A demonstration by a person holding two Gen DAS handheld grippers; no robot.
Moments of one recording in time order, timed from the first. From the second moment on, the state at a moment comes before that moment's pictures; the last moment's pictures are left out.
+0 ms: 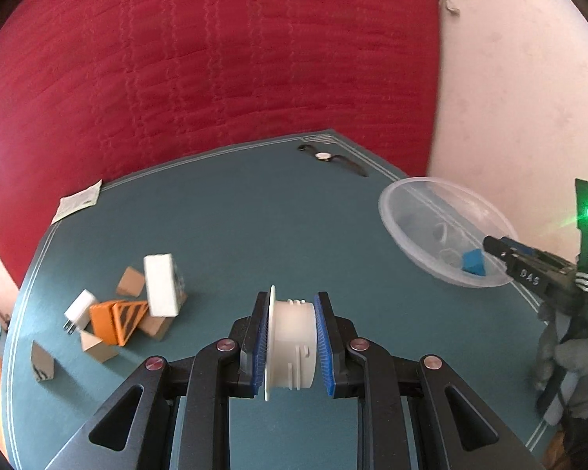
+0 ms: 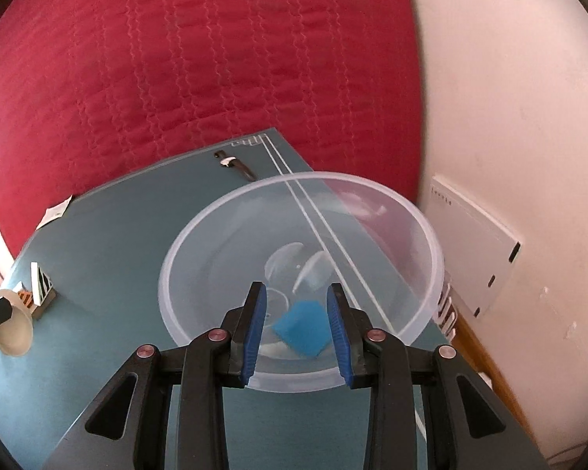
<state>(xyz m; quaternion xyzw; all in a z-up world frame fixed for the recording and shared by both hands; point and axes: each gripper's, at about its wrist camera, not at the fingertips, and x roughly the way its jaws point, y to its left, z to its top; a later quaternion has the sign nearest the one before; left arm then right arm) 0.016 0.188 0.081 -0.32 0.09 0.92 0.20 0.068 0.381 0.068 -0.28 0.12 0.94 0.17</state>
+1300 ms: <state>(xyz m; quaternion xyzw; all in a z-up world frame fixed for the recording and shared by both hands) -0.050 0.334 0.085 -0.35 0.04 0.87 0.35 0.079 0.401 0.060 -0.27 0.19 0.93 0.19</state>
